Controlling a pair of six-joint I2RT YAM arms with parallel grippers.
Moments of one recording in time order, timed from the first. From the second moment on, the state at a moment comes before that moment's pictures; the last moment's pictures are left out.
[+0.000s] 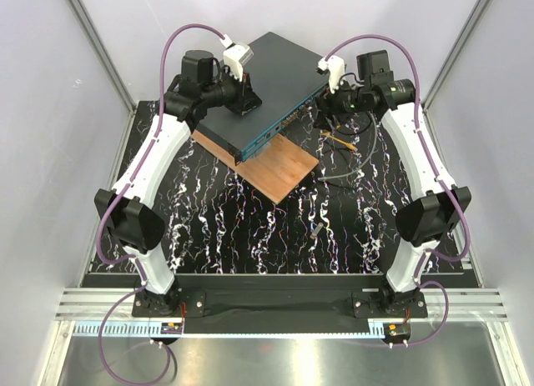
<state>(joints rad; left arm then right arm) -0.34 1.78 1.94 -0.54 0.55 0.01 0.26 1.84 2.08 -0.98 -0.53 -0.42</state>
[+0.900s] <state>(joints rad) -0.34 1.78 1.94 -0.54 0.55 0.00 0.28 1.98 2.23 -0.96 -0.51 -0.34</state>
